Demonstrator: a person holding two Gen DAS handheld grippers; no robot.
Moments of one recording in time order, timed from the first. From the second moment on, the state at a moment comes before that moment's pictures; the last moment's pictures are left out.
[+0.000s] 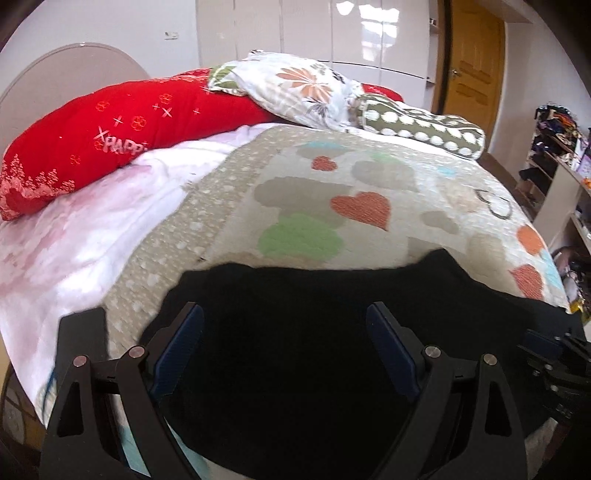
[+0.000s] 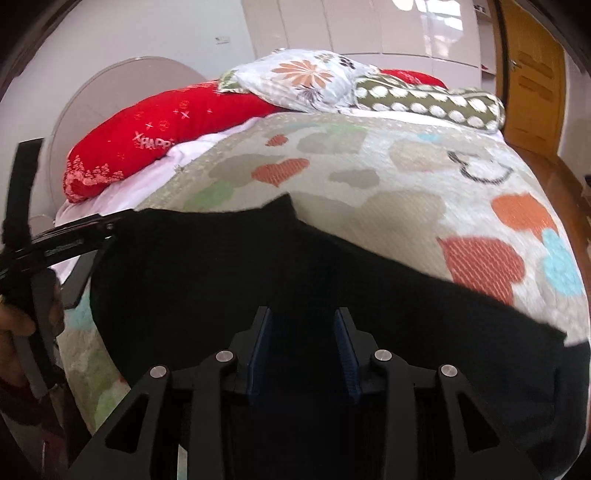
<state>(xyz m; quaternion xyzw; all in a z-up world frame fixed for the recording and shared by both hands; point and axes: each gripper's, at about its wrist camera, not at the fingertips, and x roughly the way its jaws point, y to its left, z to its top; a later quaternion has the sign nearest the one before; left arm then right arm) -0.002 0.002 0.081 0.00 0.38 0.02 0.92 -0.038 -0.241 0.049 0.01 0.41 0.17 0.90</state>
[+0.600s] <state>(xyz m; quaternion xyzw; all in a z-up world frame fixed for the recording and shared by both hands) -0.009 -0.027 0.035 -0.03 0.43 0.01 0.90 -0.020 -0.263 0.021 0.02 0.41 0.13 0.90</state>
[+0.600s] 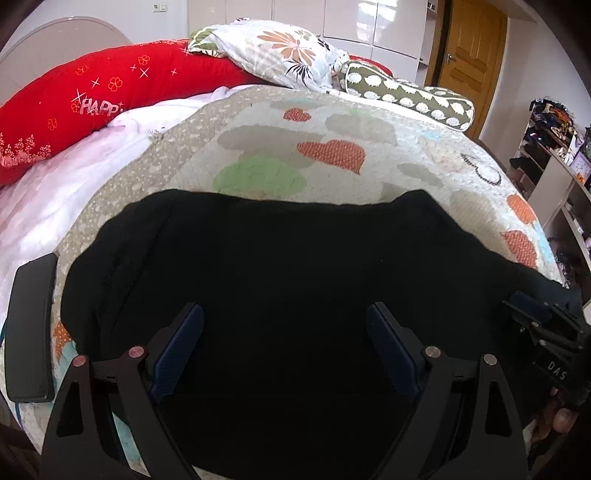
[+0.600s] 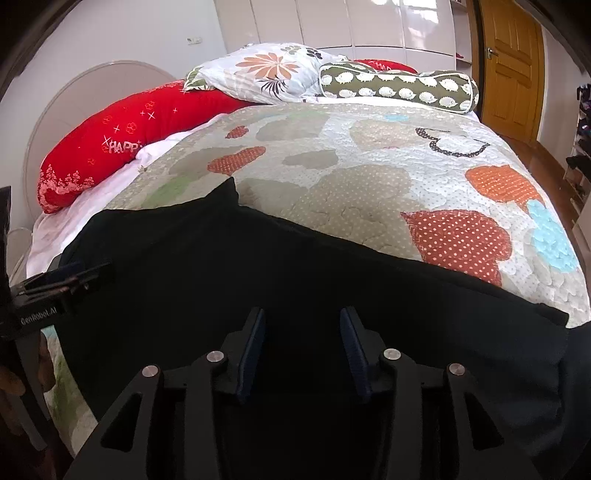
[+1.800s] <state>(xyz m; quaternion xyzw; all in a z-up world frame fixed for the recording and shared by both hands) -0.039 -0.048 0.022 0.01 0.39 0.02 0.92 -0.056 -0.267 0.017 -0.05 0.42 0.11 0.90</state>
